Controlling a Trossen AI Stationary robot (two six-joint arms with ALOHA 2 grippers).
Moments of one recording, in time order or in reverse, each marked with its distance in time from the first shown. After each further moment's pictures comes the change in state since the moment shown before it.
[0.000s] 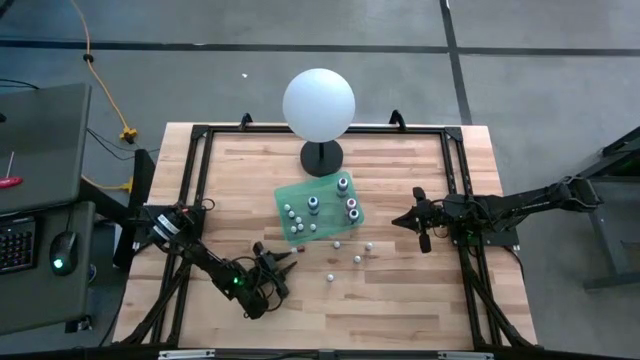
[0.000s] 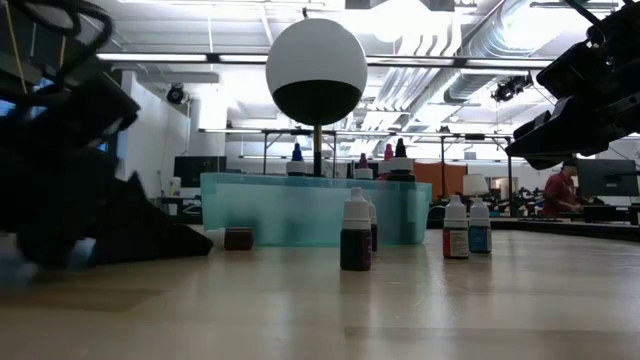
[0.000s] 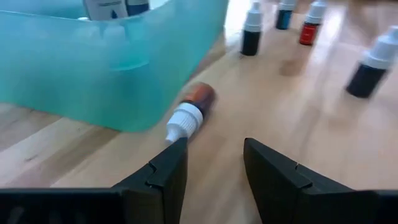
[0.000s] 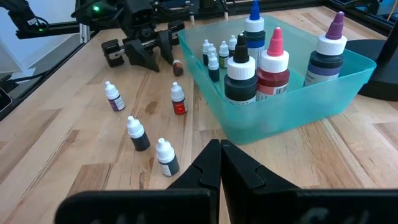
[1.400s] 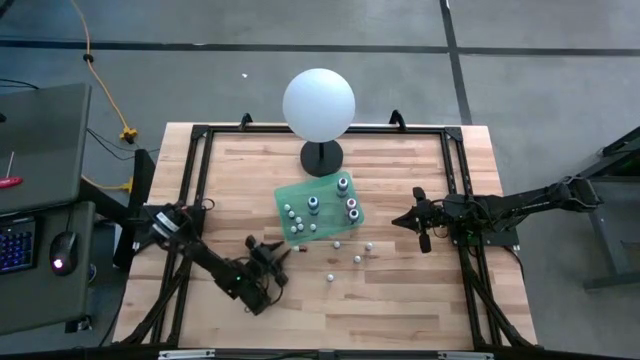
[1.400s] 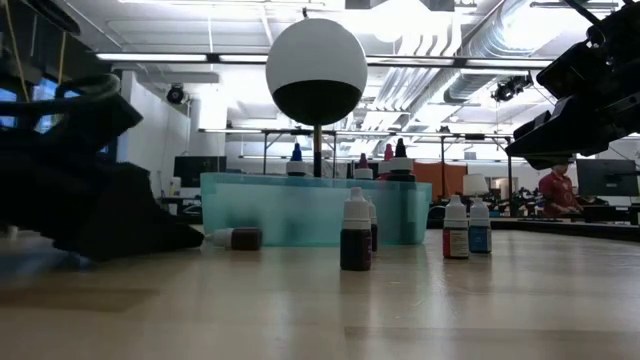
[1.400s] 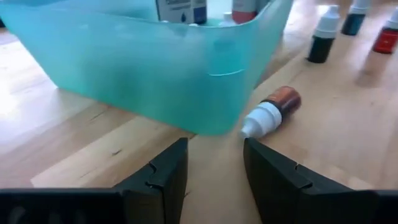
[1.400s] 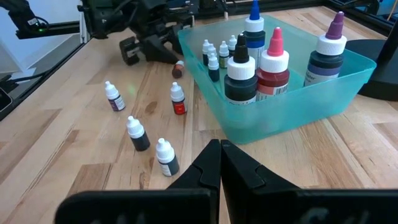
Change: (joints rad) left arm 0.013 -0.013 0.030 -0.373 -0.054 -0.310; right arm 0.000 0.000 0.000 0.000 0.000 0.000
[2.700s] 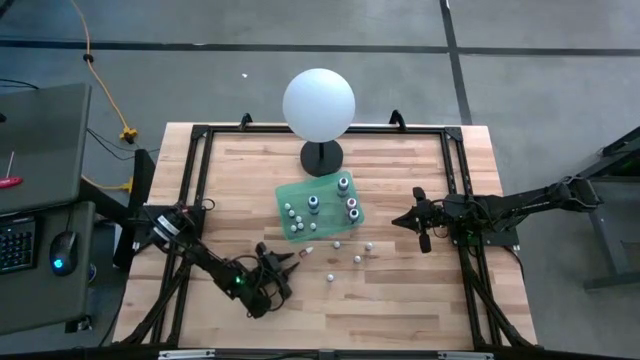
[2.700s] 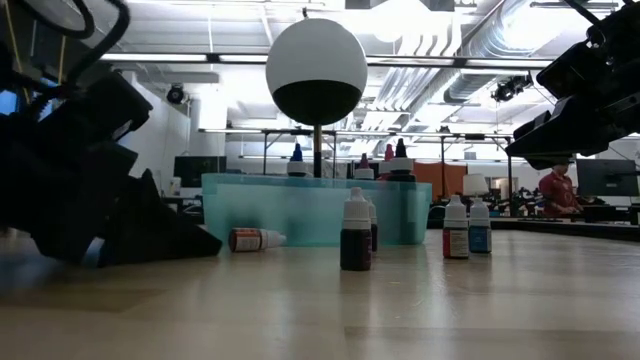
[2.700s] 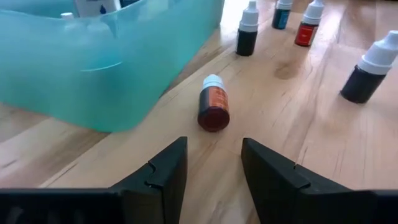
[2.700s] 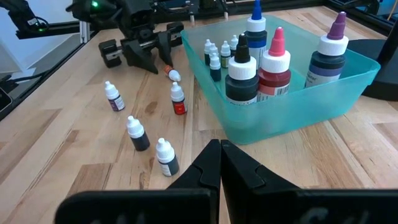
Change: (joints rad) left arm -0.019 0.006 0.001 0.452 0.108 0.363; right arm 0.000 0.000 0.000 0.000 0.000 0.000
